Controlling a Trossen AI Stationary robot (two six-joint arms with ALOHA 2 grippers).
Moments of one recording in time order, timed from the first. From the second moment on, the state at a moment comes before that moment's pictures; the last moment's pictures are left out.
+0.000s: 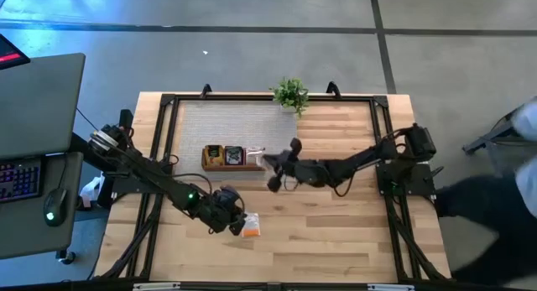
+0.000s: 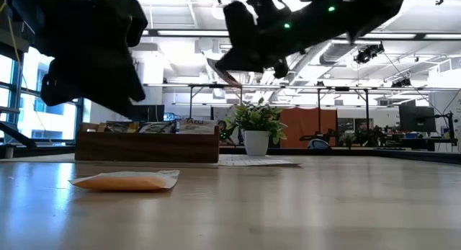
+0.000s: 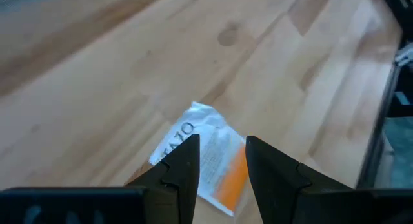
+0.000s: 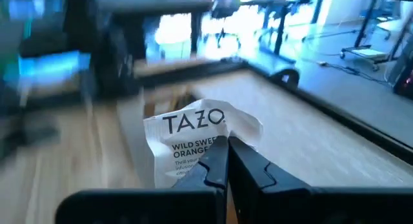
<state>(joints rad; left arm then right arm) -0.57 1.55 0.82 -0.14 -0.41 -1.28 0.17 1.78 0.89 0.62 0.62 0.16</state>
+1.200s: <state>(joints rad) -0.56 1.46 0.82 -0.37 -0.42 -1.29 0.05 2.11 1.24 0.43 0.79 0.67</state>
